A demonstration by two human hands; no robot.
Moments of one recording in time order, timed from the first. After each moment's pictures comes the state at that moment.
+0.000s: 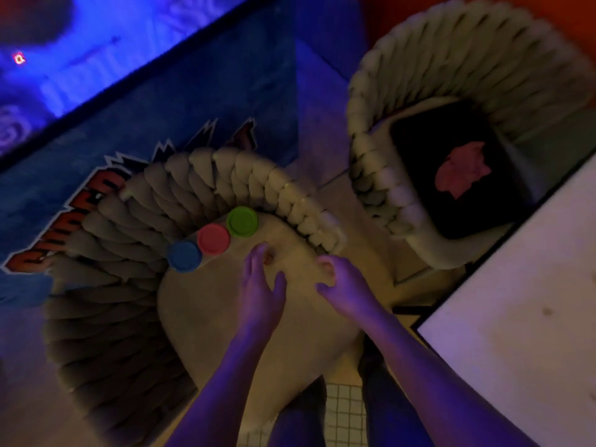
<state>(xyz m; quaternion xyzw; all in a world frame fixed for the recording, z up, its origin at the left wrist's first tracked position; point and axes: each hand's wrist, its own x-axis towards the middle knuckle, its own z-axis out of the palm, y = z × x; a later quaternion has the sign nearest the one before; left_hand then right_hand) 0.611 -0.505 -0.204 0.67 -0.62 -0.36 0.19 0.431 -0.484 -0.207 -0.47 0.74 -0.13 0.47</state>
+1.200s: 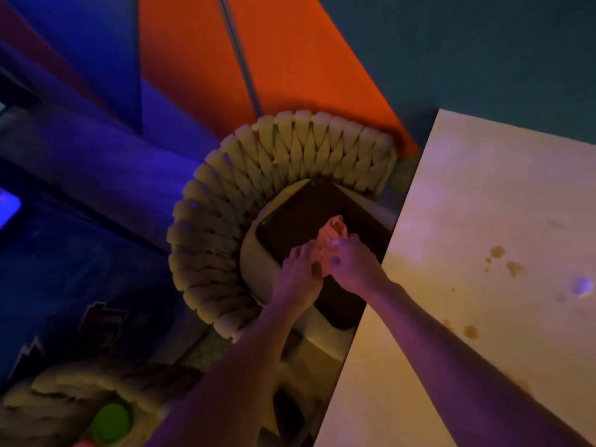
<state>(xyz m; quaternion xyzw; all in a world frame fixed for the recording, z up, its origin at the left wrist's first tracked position) 0.140 -0.653 -0.185 0.42 -0.83 -0.36 -0.02 0.023 -0.575 -0.141 -0.39 0.84 -0.20 0.32</state>
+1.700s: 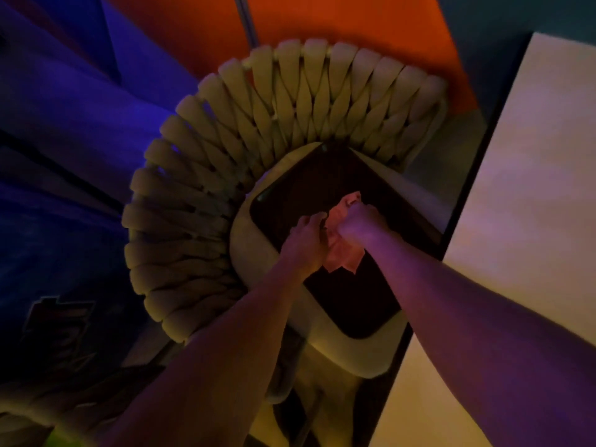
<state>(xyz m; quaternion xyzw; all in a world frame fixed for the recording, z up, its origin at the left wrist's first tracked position) 0.087 -0.726 -0.305 0.43 -0.82 -0.37 -0.11 -0.036 -0.673 -0.267 -0.26 0.88 -0.10 0.40</state>
